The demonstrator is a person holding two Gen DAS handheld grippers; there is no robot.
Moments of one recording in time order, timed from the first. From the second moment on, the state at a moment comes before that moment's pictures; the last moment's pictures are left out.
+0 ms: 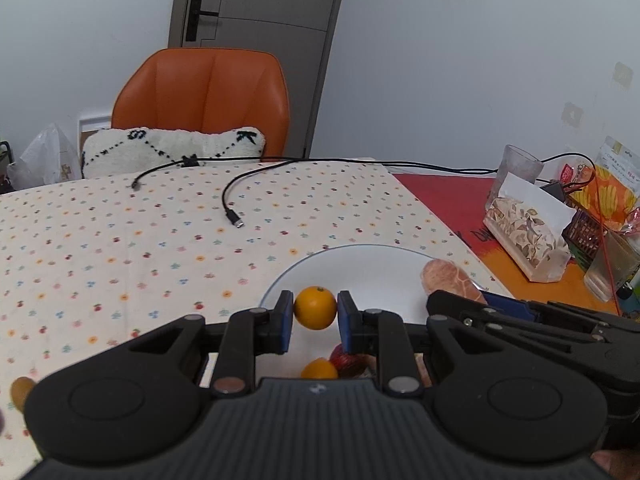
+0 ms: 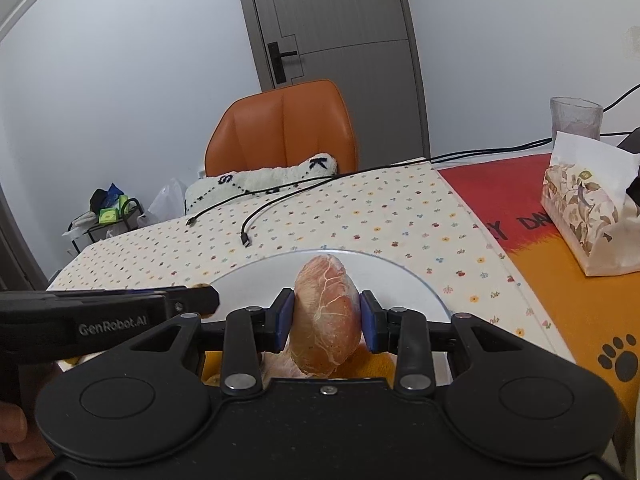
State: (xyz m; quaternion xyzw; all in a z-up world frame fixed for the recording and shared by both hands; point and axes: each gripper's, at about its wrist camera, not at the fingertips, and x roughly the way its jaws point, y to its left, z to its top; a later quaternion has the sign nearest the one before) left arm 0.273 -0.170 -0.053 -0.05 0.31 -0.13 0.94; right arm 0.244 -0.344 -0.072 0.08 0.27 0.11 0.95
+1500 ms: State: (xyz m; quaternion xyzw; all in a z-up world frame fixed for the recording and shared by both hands) left arm 0.176 -0.087 -0.021 -0.07 0.24 -0.02 0.97; right arm 0.170 -0.320 -0.054 0.16 0.24 0.14 0.95
